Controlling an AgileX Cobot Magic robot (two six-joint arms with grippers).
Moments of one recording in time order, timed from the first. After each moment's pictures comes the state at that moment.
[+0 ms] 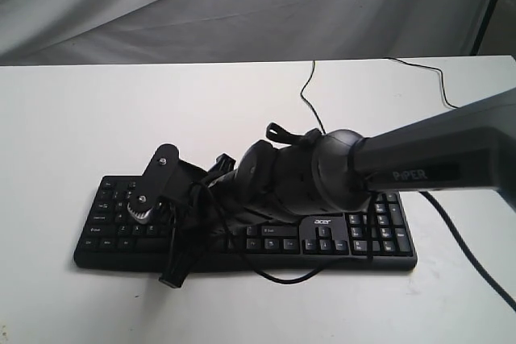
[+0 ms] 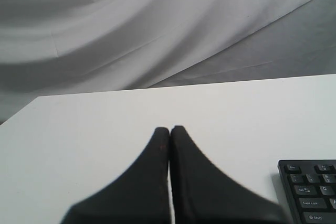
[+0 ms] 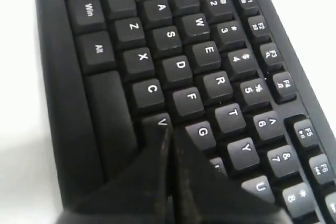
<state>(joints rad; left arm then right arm) 0.13 0.00 -0.01 0.03 0.19 0.09 0.58 2.11 -1.22 0.98 0.14 -1.38</state>
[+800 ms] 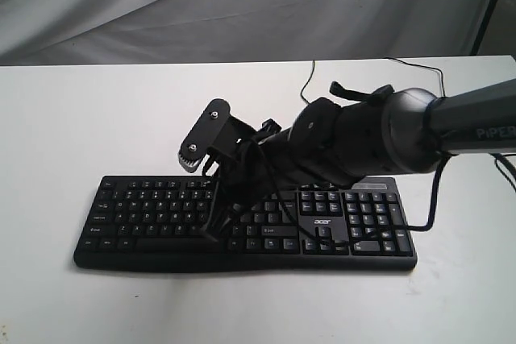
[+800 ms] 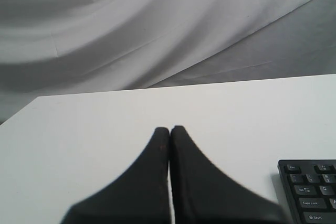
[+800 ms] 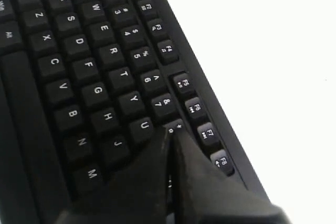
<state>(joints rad) 0.13 0.00 -0.01 0.03 0.19 0.09 0.45 1.99 -1.15 0.97 0.16 -1.38</state>
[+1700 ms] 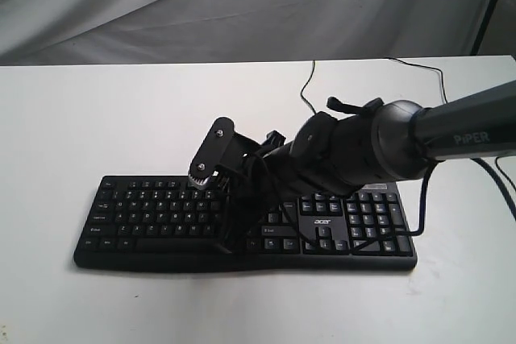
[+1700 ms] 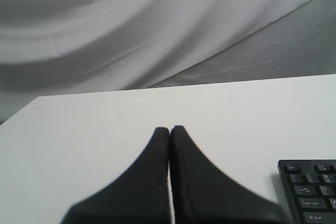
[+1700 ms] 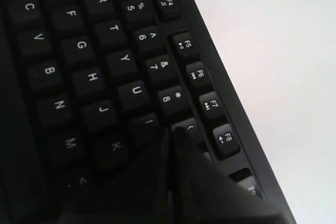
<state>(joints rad) 0.13 0.00 -0.01 0.03 0.19 0.09 0.43 2.04 -1.14 0.98 0.15 -1.46</state>
